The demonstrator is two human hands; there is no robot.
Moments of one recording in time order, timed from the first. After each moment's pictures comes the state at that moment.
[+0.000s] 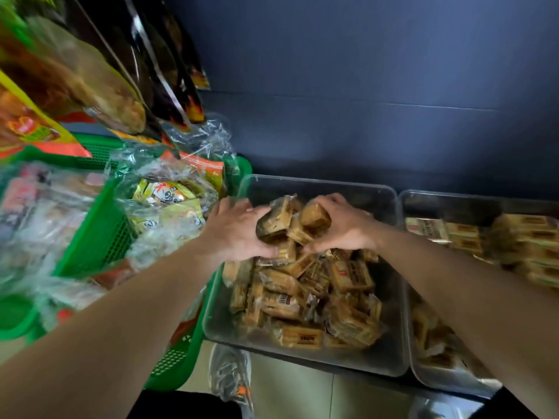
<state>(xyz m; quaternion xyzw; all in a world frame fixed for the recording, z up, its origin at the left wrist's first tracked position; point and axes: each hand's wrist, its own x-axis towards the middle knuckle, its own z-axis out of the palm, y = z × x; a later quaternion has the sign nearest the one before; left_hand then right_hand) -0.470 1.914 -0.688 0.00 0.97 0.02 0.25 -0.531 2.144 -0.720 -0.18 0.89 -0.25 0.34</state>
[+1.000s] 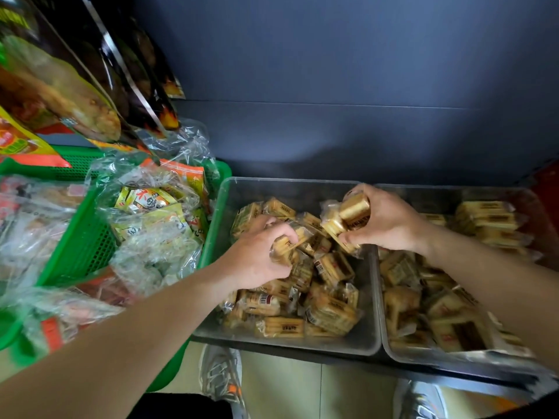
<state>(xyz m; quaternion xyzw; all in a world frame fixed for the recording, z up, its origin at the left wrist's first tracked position) -0.429 1.970 -0.693 0.06 0.93 0.31 0.22 -0.500 2.233 -0.666 -0.11 0.91 -0.34 0.21</state>
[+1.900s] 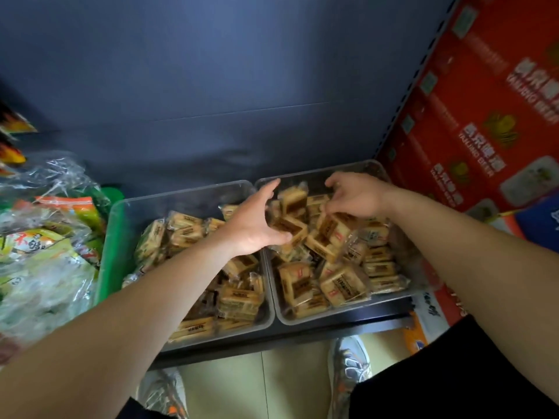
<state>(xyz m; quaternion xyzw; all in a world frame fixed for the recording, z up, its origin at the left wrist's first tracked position) -0.461 2.147 -0.652 0.11 0.89 0.38 0.23 -0.479 2.385 -0.630 0.01 0.94 -0.22 0.25</state>
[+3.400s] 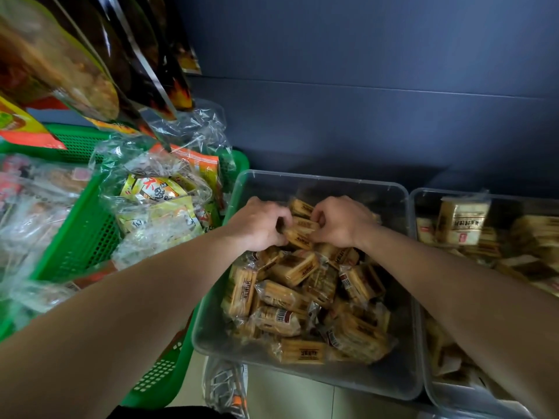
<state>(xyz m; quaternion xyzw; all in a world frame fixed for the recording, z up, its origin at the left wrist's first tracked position) -0.504 1.937 -0.727 0.02 0.96 0.15 0.25 -0.548 2.122 -0.744 -0.18 0.94 -0.16 0.25</state>
